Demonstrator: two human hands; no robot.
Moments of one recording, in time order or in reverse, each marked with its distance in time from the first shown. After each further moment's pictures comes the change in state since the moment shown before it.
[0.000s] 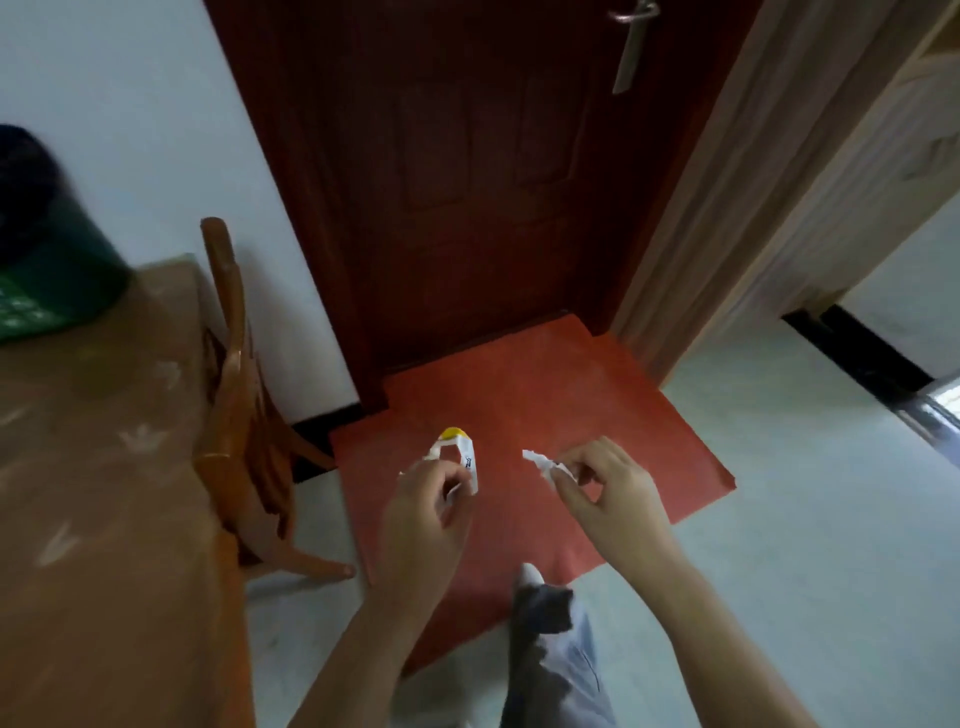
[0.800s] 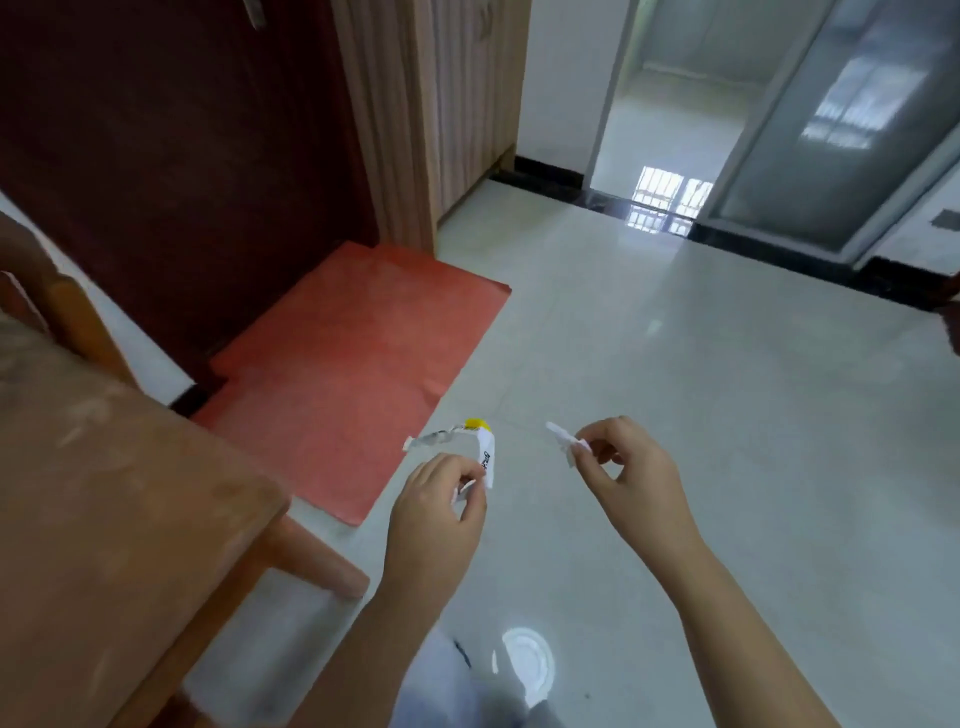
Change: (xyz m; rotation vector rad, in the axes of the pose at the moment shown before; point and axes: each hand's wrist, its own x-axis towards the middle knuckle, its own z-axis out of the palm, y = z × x) left_hand -0.464 0.017 -0.111 -0.088 -0.488 0.437; right_hand -0.577 -0.127 -0.013 -0.001 0.549 0.521
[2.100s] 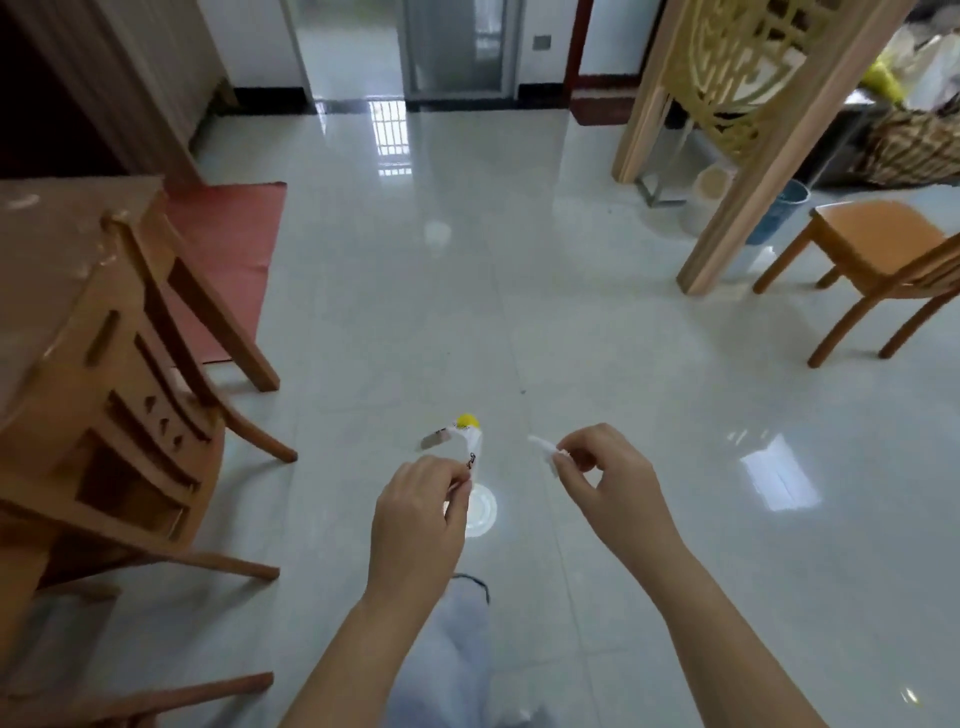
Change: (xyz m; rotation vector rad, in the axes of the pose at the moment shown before) left_hand -0.827 -0.029 -0.274 -0.028 -0.468 0.474; right_hand -0.972 -0.164 0.006 -0.154 0.396 0.356
